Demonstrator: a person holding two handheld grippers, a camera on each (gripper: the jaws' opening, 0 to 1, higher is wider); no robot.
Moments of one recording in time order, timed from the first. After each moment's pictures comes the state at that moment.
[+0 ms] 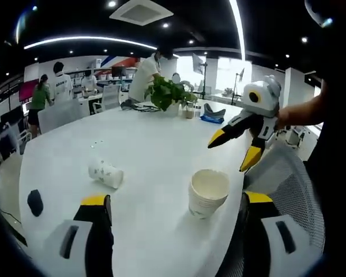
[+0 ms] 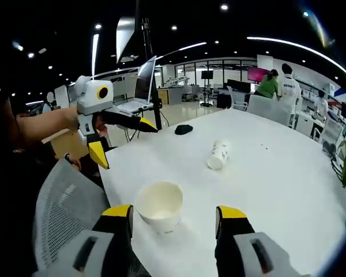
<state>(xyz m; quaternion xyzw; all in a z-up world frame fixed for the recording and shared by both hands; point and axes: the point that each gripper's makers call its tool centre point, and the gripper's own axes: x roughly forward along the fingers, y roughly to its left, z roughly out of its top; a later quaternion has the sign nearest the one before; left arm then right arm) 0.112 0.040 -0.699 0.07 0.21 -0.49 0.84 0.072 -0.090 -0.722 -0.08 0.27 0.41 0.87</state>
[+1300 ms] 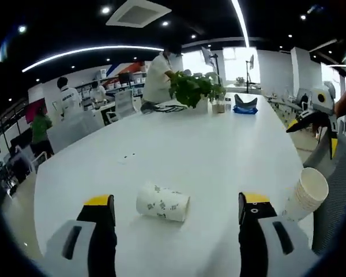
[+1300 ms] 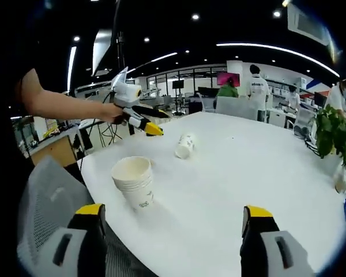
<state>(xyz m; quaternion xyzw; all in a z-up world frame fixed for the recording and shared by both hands) 0.291 0.035 -0.738 0.15 0.17 -0.45 0.86 0.053 -0.154 -0.748 -0.04 0.24 0.32 0.92</state>
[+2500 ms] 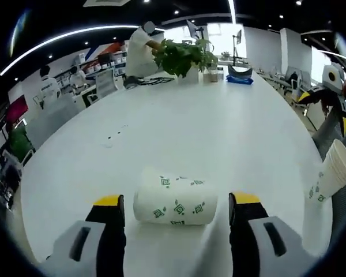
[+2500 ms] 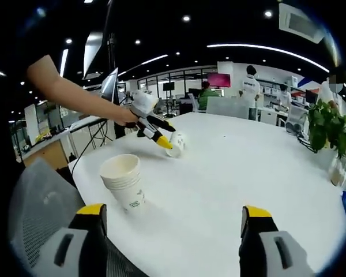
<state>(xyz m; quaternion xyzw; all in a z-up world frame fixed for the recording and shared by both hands) 0.335 0.009 -0.802 0.21 0.25 -0.49 0.81 0.063 -0.163 -0.761 -0.04 0.23 0.29 0.93</state>
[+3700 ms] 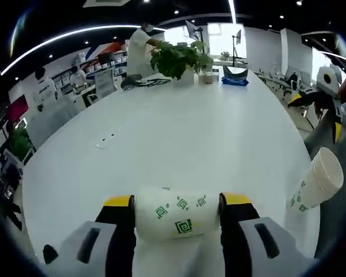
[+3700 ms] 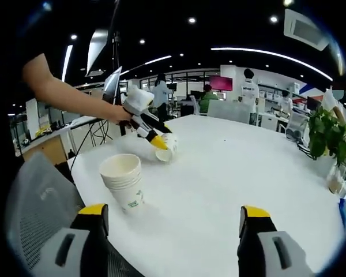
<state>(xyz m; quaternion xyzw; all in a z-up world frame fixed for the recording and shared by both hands) 0.282 0.007 -0.788 0.21 0.25 -0.49 0.81 0.062 -0.160 -0.756 -0.06 0.22 0.29 0.93</state>
